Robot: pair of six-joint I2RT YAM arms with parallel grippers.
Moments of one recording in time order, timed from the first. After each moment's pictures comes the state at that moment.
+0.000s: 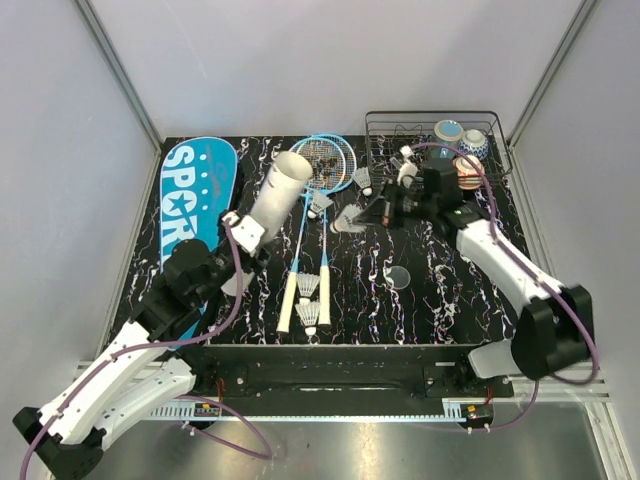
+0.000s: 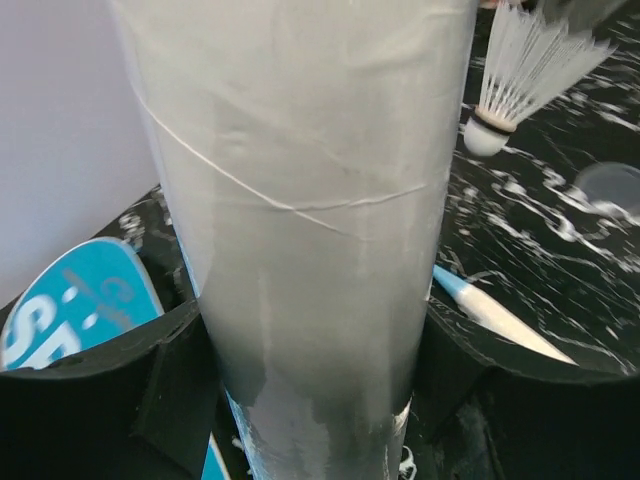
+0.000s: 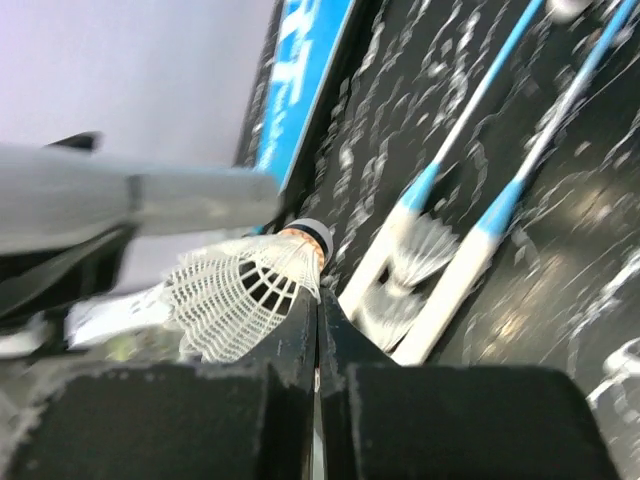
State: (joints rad) left arm -0.66 0.62 0.73 -0.18 -0.11 0.30; right arm 0.36 1.45 1.11 -0.12 -0.69 0.64
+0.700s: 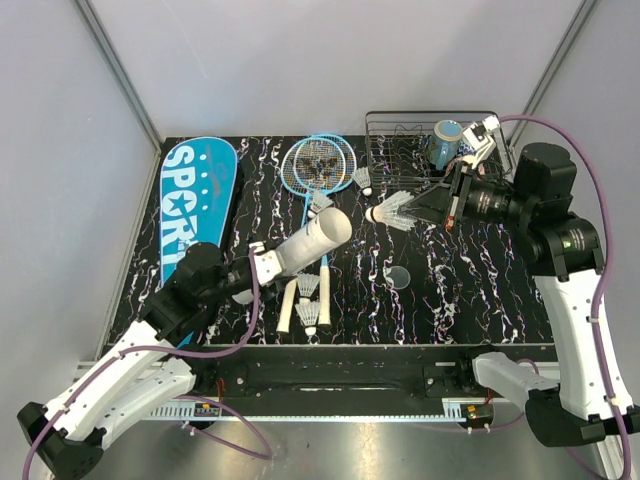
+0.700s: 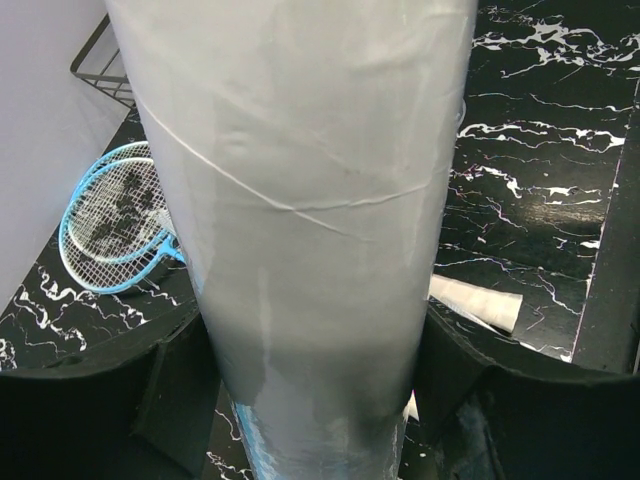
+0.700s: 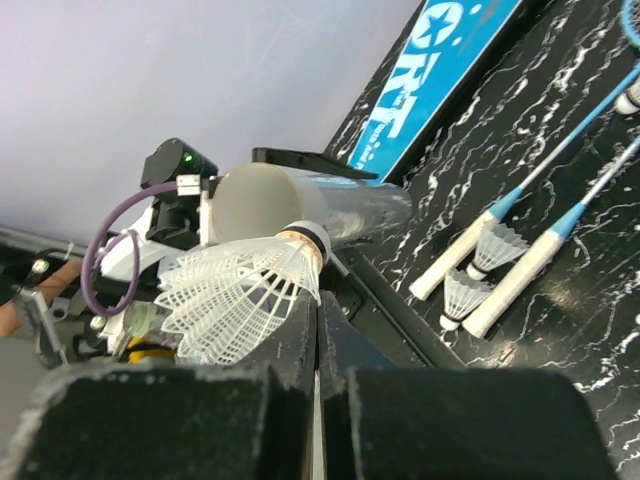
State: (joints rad) left arm -0.66 0.65 0.65 -0.25 0.38 0.47; right arm 0.21 1.04 1.52 -0.76 -0.86 0.57
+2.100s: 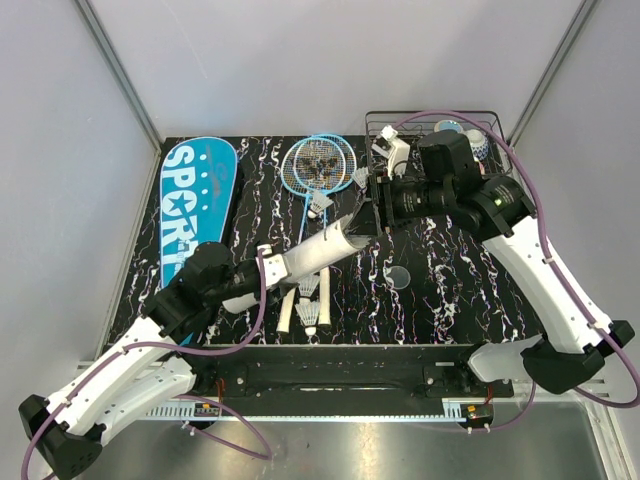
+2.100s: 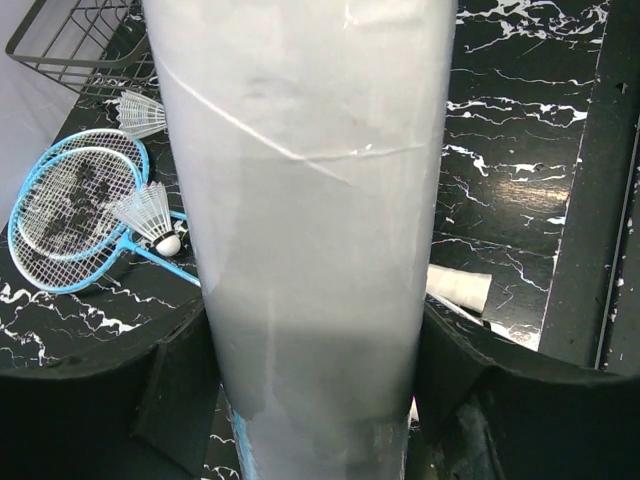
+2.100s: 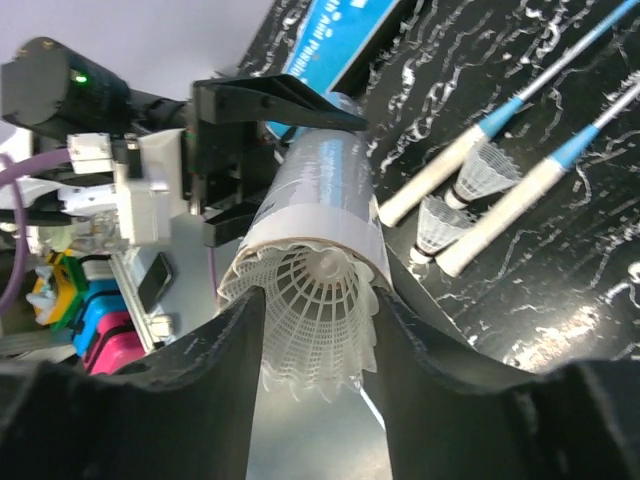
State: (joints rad) left arm -0.68 0.68 0.65 -0.29 0.41 0.47; right arm 0.62 1.33 1.73 -0.97 -0.58 0.42
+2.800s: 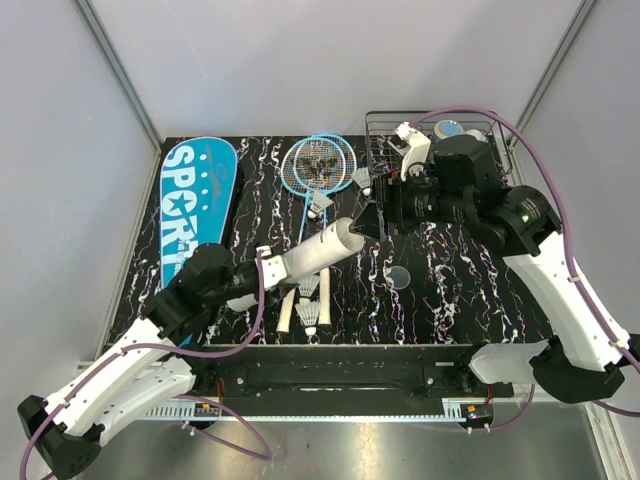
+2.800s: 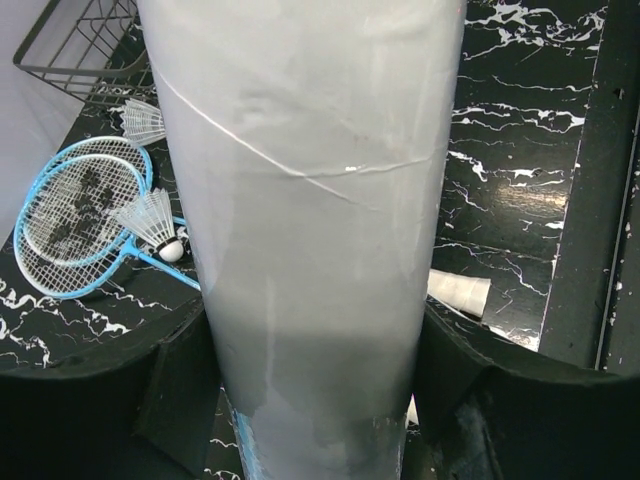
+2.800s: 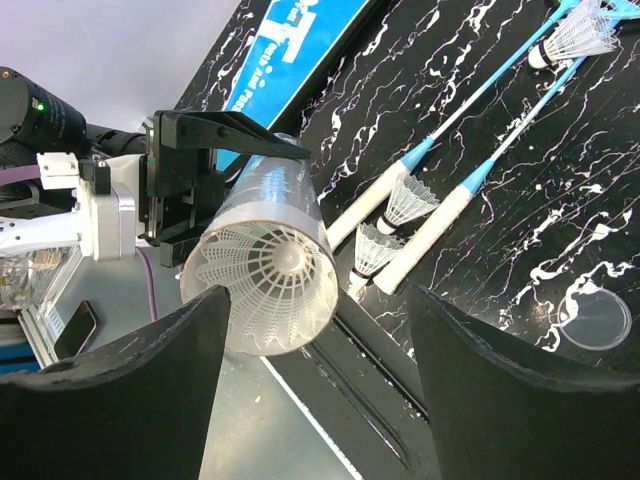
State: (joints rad) left arm -0.69 0.68 0.65 -0.29 0.40 0.47; right arm 0.70 1.29 1.80 -1.03 -0.30 0.37
